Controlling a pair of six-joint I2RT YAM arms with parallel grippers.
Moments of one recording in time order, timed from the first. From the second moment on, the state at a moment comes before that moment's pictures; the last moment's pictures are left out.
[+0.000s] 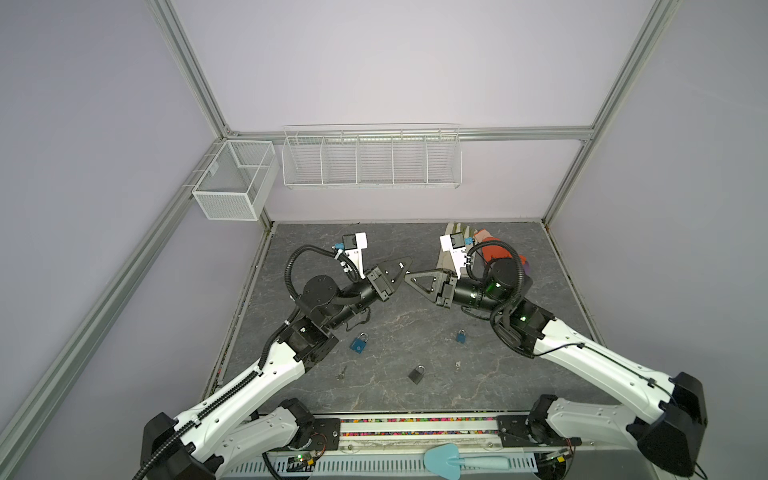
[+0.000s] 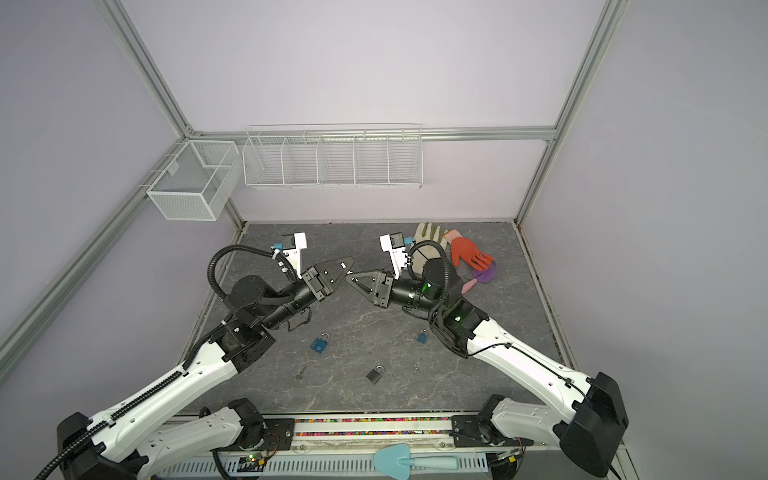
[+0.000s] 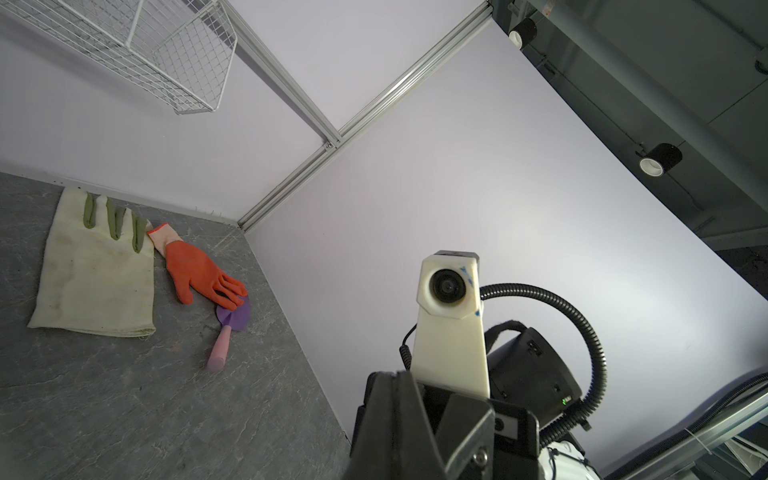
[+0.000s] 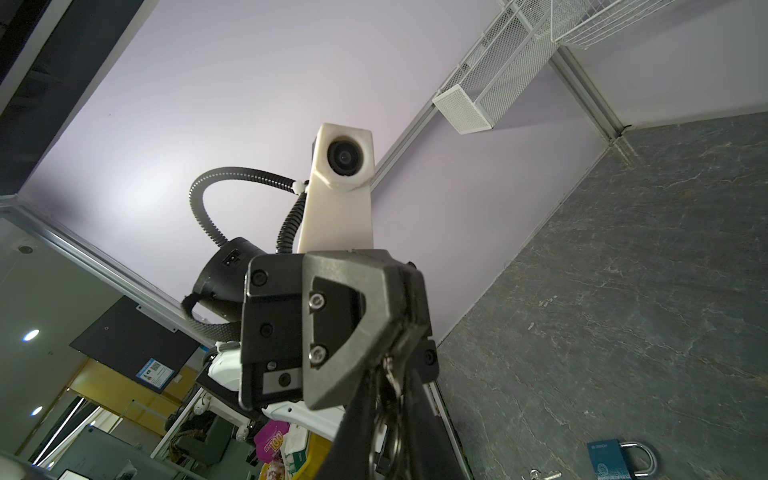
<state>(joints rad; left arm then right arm) -0.77 1.00 0.84 0.37 0.27 -0.97 0.80 1.18 0.96 0.31 -0.54 0.90</state>
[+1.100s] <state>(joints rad) -0.77 0.85 0.92 -0.08 0.09 -0.79 0.79 1.08 1.16 -0.45 -0.27 0.55</state>
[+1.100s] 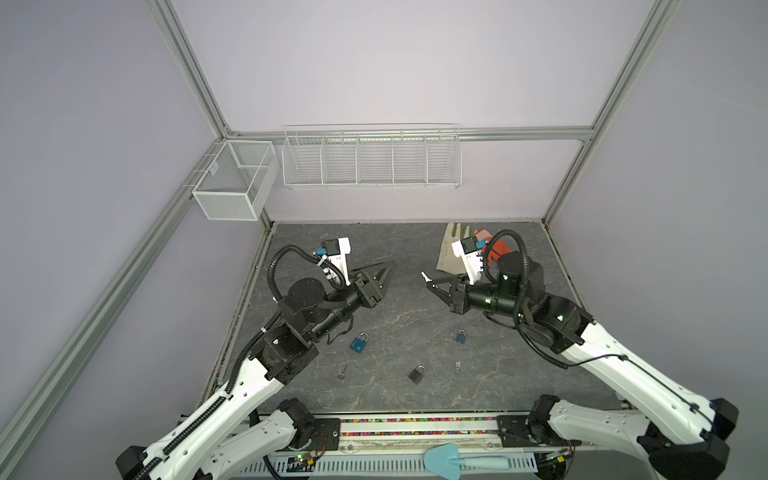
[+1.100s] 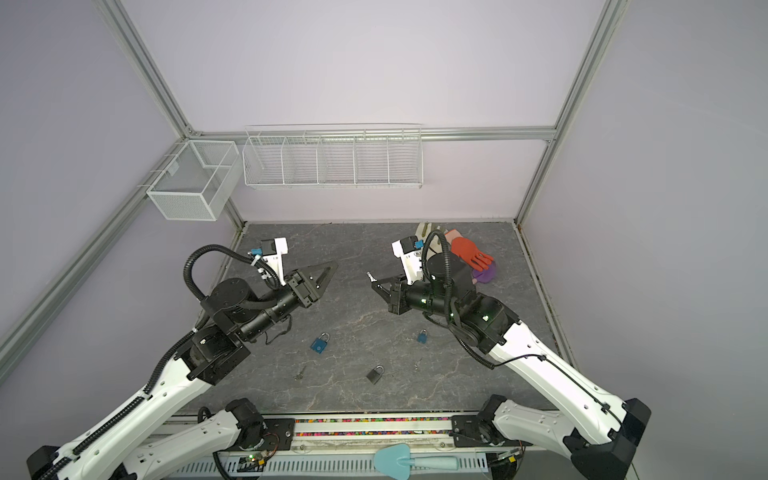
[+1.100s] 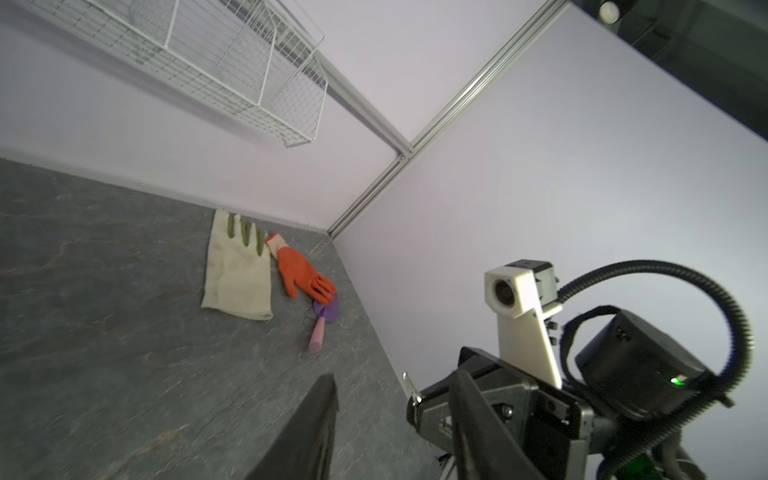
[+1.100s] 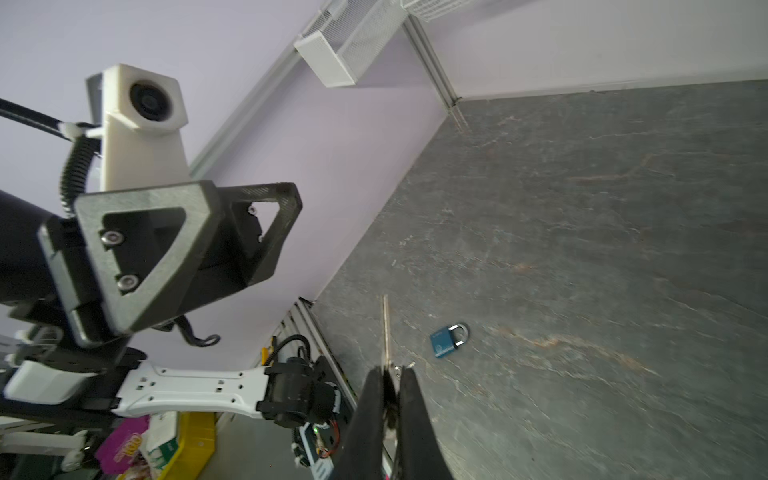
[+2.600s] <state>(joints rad) -1.26 1.48 0.87 -0.53 -0.10 -0.70 0.74 0.89 0.72 -0.72 -0.09 0.57</state>
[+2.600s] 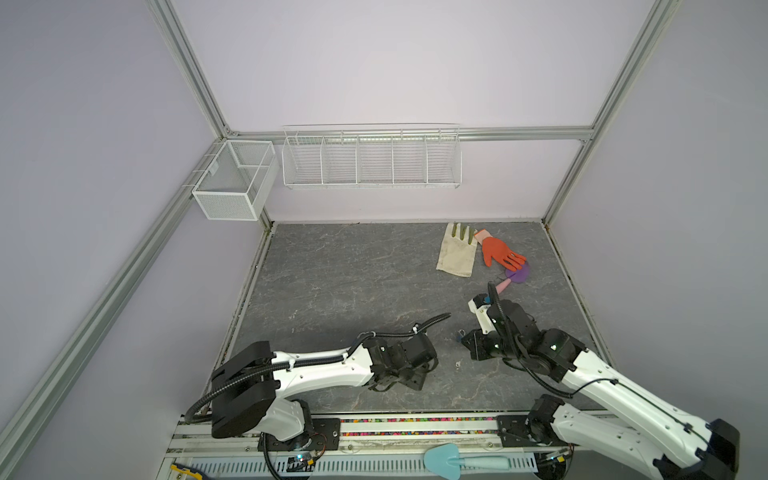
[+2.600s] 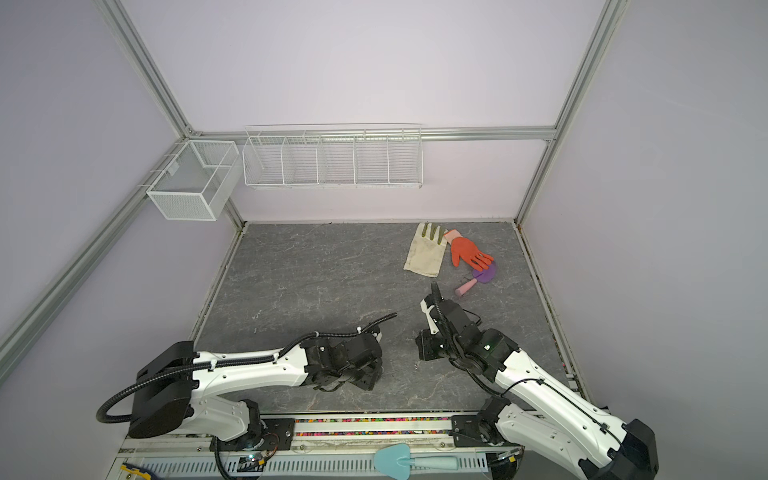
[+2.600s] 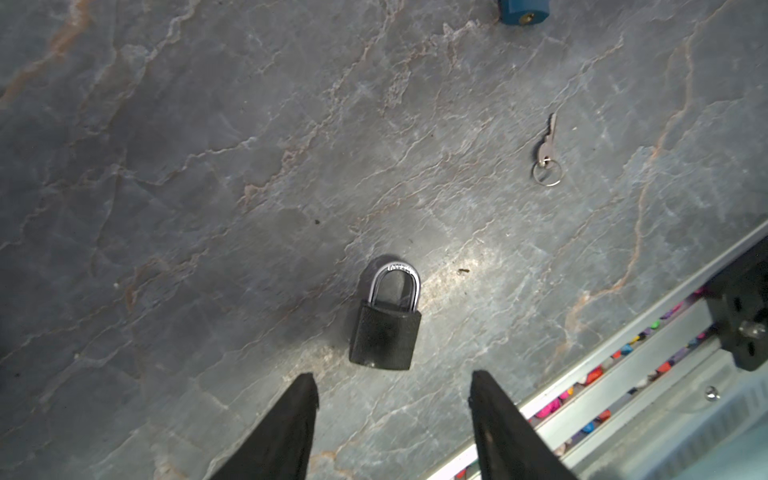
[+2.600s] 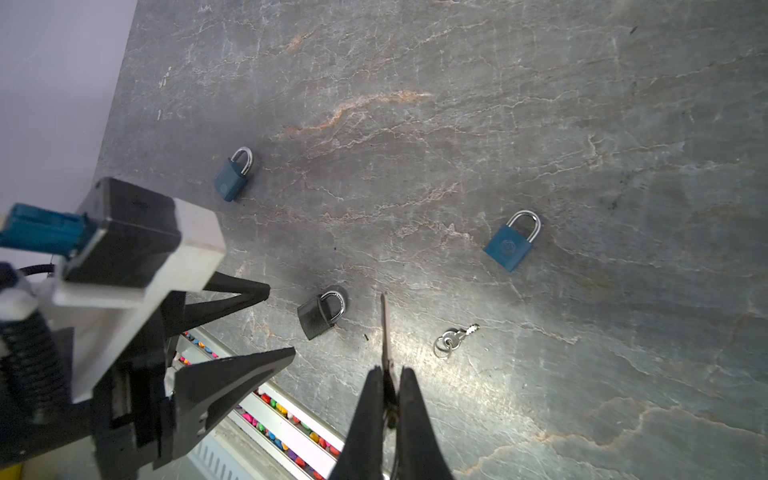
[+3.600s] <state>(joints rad) -1.29 1.75 1.04 -0.64 -0.14 -0.62 0.64 0.87 0.71 -0.74 -0.15 0.57</state>
